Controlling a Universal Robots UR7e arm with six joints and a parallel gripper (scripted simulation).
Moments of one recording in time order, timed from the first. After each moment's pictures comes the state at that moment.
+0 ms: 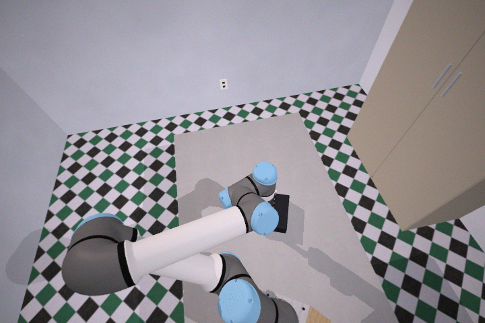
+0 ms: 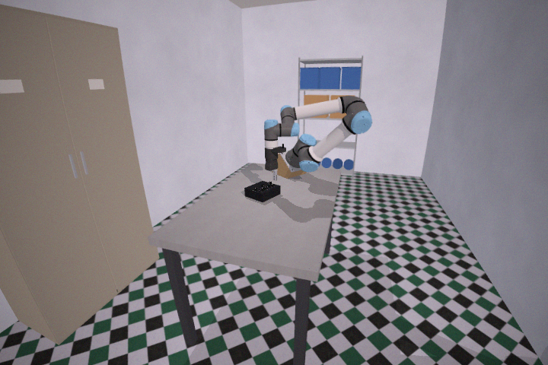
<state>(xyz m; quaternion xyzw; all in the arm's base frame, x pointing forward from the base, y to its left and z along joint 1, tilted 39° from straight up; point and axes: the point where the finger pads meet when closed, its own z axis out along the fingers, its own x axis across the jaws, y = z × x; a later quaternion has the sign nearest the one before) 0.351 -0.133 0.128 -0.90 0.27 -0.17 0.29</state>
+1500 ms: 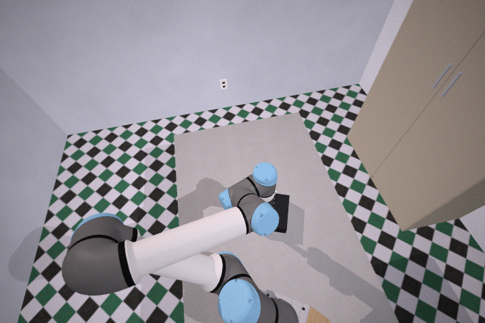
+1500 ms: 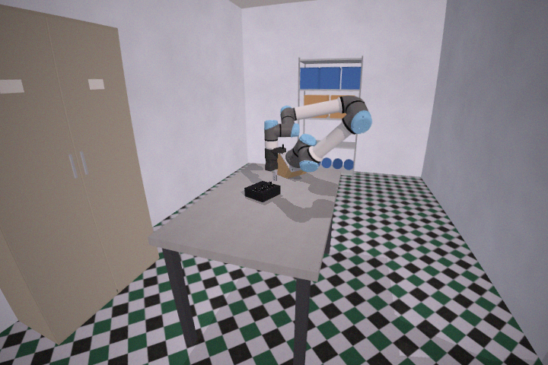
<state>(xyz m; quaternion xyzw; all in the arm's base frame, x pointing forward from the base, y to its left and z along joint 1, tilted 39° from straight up) 0.351 -0.132 0.125 -0.90 0.27 -0.17 0.29</state>
